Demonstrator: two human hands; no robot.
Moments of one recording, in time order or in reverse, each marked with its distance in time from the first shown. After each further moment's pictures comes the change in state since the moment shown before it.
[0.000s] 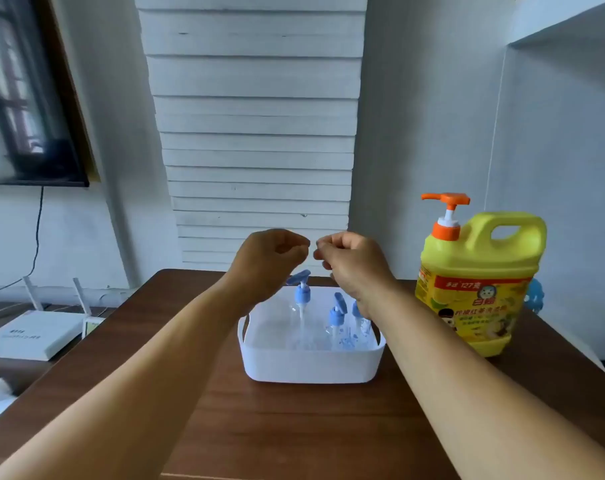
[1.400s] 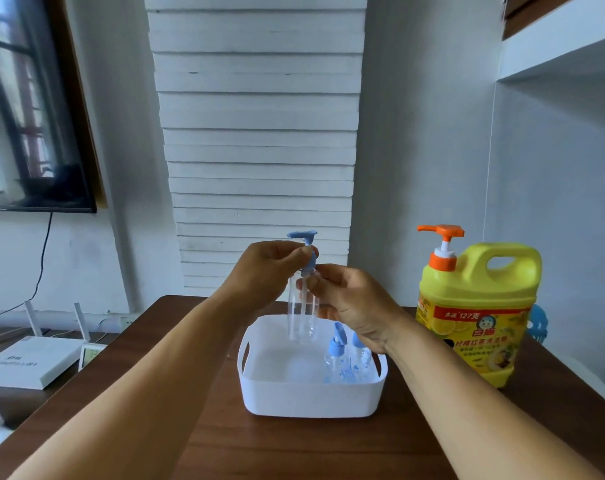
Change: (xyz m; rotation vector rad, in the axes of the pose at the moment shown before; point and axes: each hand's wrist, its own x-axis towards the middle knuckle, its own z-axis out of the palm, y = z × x) left_hand 0.002 0.027 -0.009 -0.213 -0.025 -0.003; right_hand -0.008 -0.004 -0.011 0.131 -0.325 -0.102
